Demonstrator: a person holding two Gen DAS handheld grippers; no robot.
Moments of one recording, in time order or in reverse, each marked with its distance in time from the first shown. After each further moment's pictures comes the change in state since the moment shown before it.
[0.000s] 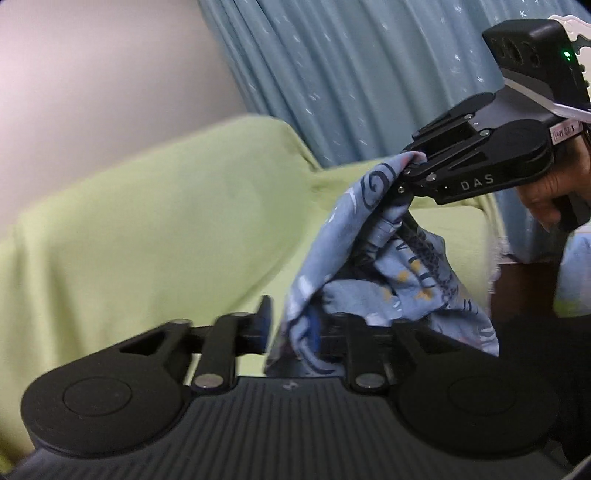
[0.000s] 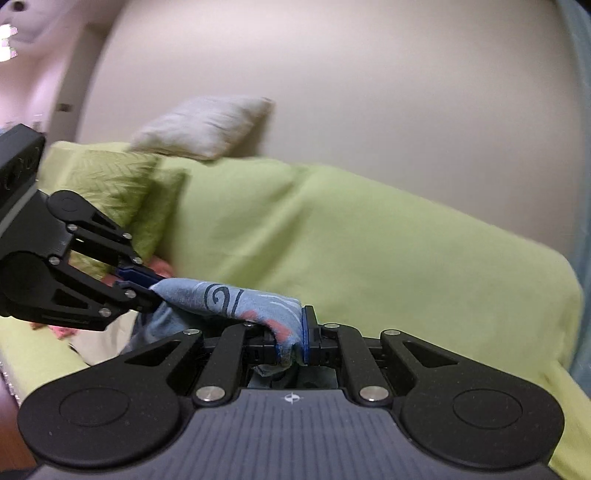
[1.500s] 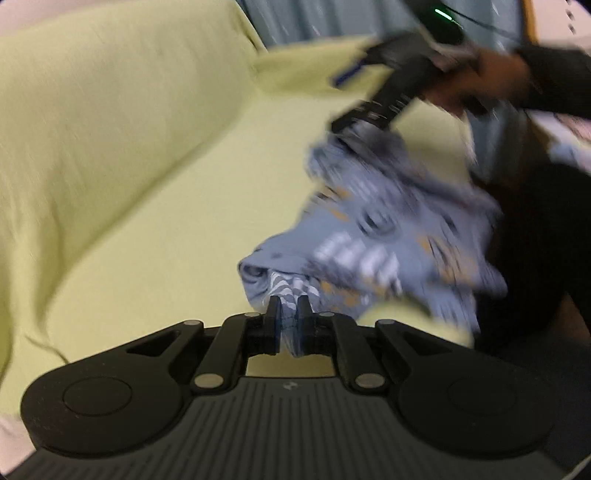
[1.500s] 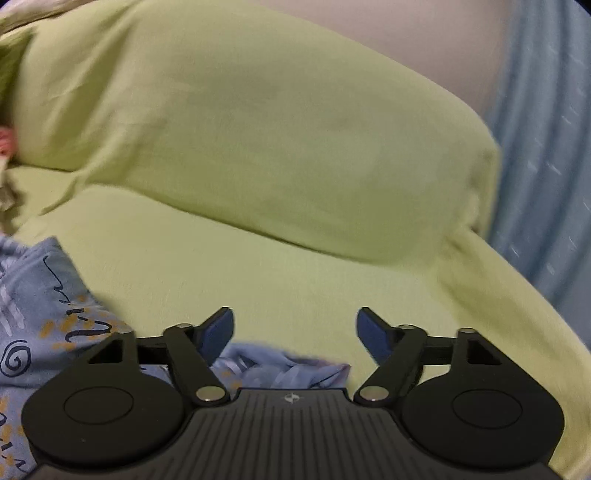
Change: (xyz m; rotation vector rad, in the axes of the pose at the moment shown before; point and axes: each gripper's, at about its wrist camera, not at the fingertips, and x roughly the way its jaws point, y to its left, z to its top) left arm 0.111 -0.008 -0.143 -0.004 0.313 -0.231; right arm 0.110 -0.150 -0.157 0.004 0.349 -0.235
